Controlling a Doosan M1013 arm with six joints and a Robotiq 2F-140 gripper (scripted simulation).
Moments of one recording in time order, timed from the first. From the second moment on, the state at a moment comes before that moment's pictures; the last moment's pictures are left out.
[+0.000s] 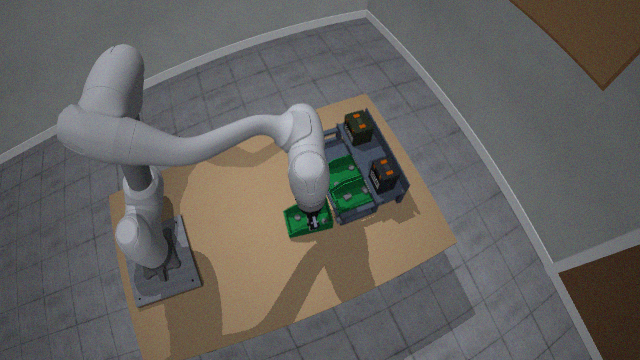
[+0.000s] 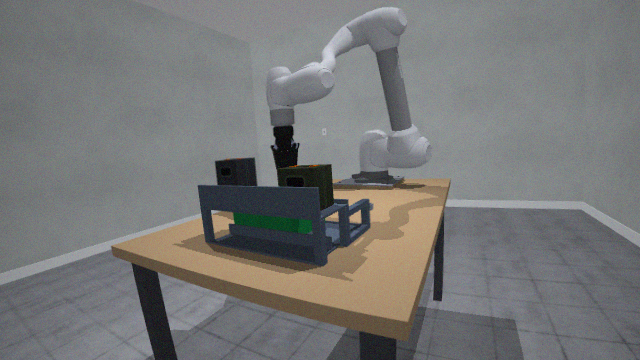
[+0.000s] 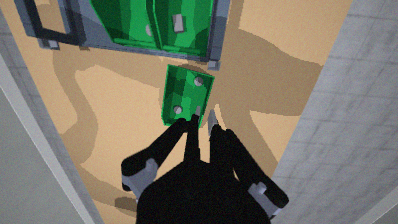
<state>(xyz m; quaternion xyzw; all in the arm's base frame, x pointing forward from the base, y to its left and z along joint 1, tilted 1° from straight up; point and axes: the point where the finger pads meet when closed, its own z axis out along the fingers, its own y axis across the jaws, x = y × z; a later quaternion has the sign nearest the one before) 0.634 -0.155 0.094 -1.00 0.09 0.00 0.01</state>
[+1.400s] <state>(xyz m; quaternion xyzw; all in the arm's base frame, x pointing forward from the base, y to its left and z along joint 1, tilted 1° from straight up) 0.634 -0.154 0.070 -1.00 0.09 0.00 0.01</state>
